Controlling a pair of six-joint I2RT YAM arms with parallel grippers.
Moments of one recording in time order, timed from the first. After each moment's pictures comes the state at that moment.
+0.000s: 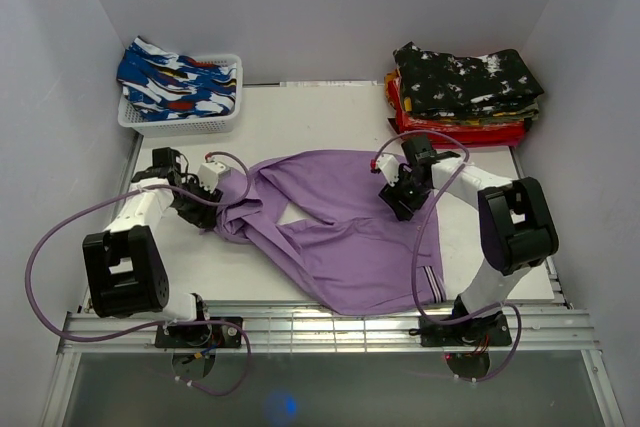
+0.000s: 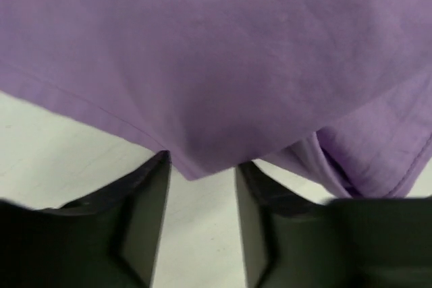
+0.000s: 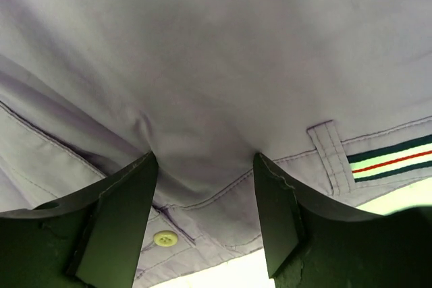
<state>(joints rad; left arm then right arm) 0.15 1.44 0.91 -0.77 0.39 0.73 0.34 1.73 1.05 -0.59 -0.20 -0.62</state>
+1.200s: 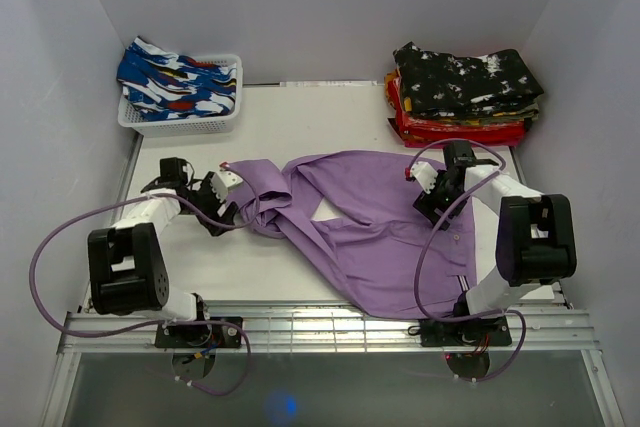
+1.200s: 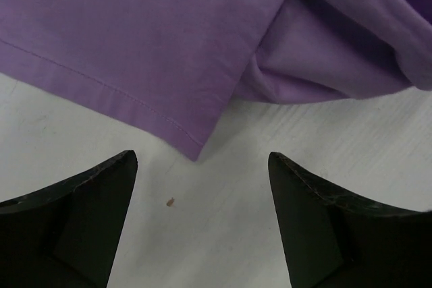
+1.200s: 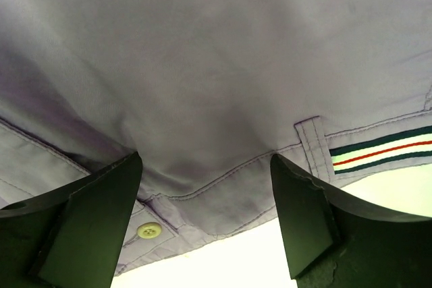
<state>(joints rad) 0.14 1.41 0.77 -0.53 0.63 1.00 0.09 1.60 0.92 -0.64 -0.12 -0.87</state>
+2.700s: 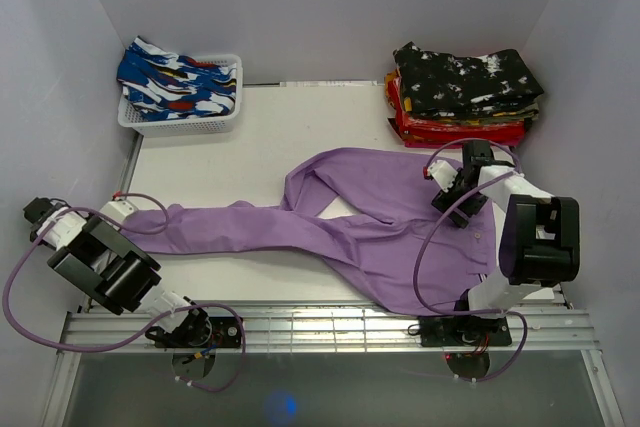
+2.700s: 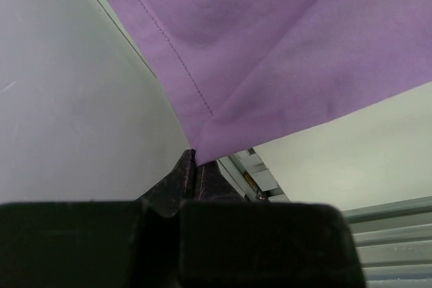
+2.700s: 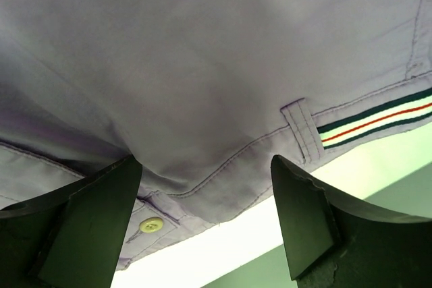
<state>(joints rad) 0.97 1.54 0.99 -0.72 0.28 1.62 -0.02 1.61 0.93 -0.62 0.00 -0.94</state>
